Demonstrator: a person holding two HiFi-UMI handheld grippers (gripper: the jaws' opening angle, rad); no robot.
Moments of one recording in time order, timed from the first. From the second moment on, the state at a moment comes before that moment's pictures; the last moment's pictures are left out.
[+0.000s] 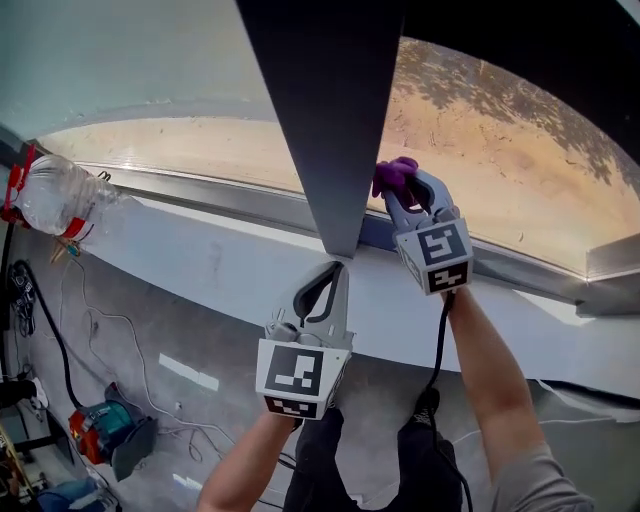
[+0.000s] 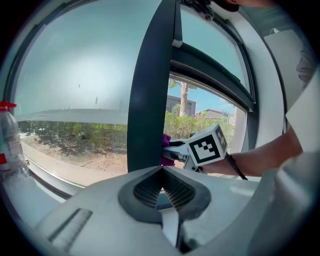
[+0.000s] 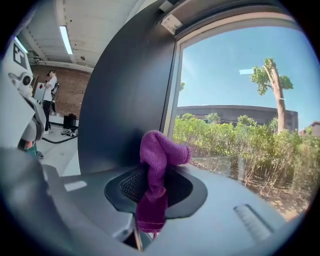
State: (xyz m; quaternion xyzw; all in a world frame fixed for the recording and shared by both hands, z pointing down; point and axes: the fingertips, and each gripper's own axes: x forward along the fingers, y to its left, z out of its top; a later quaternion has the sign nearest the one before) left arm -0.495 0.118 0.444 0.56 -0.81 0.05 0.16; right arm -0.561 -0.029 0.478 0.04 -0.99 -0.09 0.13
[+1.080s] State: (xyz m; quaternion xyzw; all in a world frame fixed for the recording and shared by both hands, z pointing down) left arm -0.478 0.126 0.609 0.53 -0.81 0.03 0.24; right arm -0.556 -0.035 0.709 -0.02 -0.91 -0.24 0.33
